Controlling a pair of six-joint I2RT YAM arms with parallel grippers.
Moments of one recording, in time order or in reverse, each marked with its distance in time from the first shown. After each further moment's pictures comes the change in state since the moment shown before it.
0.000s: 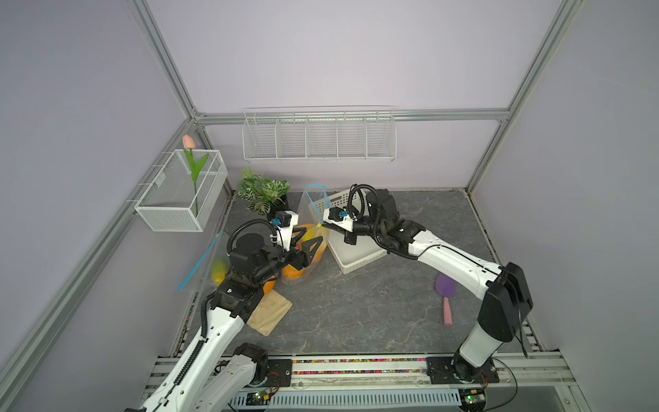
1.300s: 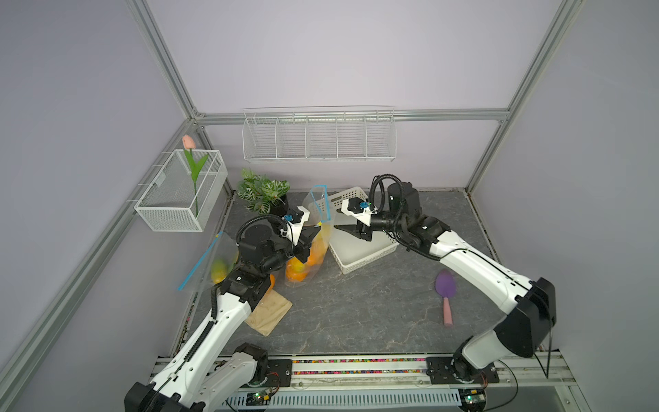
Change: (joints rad) left arm -0.014 0.107 0.072 0.050 0.003 0.192; right arm -0.066 -0.177 -0.016 -0.071 -0.081 0.015
